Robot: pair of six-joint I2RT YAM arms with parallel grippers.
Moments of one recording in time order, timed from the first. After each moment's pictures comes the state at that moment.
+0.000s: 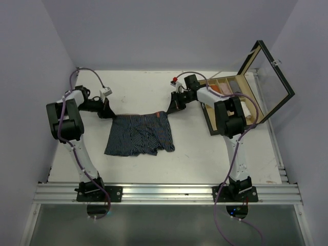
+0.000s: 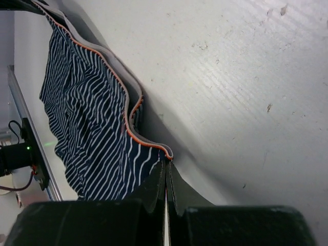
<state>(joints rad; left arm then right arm) 0.27 2.15 1.50 -0.91 1.01 1.03 0.35 2.36 1.80 -0.49 -0.81 0.13</state>
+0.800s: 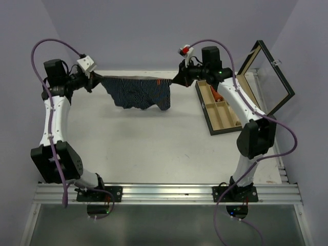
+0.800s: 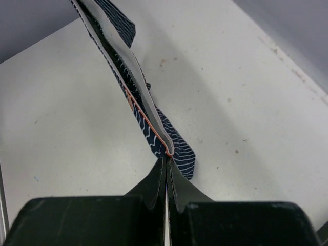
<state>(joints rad) 0.27 1.54 1.43 -0.43 0.98 0.62 0.34 1.90 1.81 -0.47 -0.72 -0.17</state>
